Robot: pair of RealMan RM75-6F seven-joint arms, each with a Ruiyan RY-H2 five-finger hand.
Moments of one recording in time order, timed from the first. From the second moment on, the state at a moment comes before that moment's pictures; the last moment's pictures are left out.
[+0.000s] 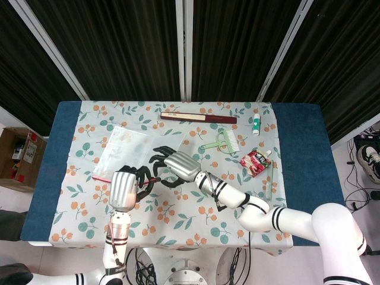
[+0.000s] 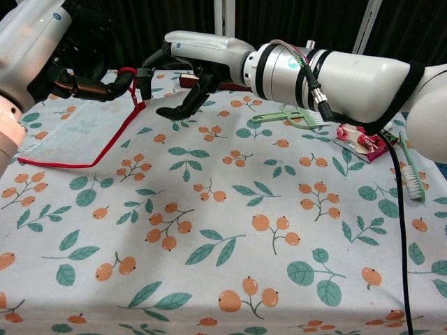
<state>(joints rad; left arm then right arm) -0.44 -1.90 -0.21 -1.58 1.48 1.57 0.44 1.09 -1.72 0.24 -1.19 -1.51 0.76 0.49</state>
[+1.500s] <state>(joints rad) -0.37 -1.94 -0.23 -1.53 1.38 1.53 0.23 1.08 -1.60 0.36 -1.43 -1.27 0.81 0.31</state>
